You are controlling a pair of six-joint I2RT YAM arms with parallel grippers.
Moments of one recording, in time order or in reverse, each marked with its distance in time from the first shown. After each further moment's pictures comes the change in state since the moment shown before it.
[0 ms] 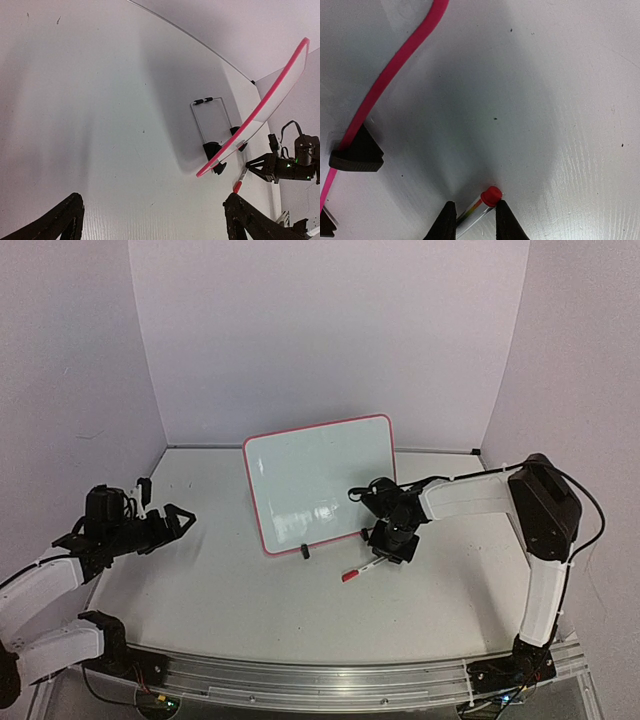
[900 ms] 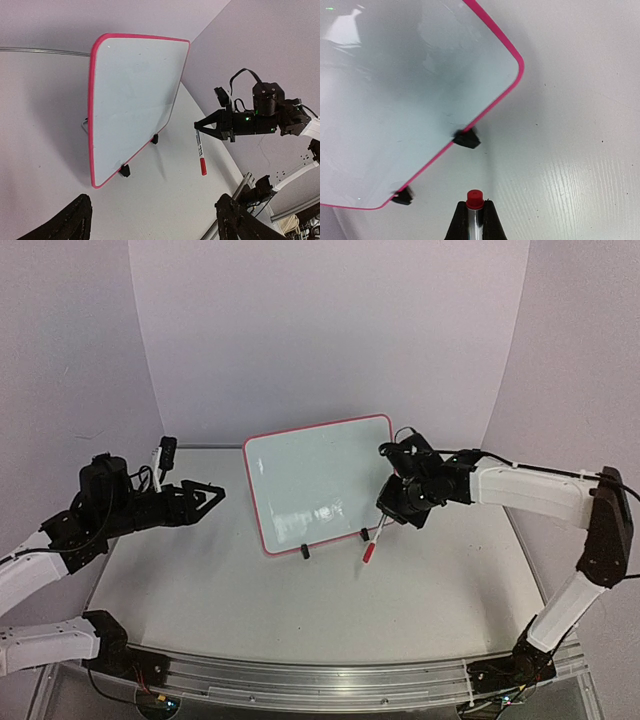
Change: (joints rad) left arm -0.354 -0.065 0.221 -0.010 -0.006 0.012; right arm 0.013 -0.298 0.009 0.010 0.027 -0.010
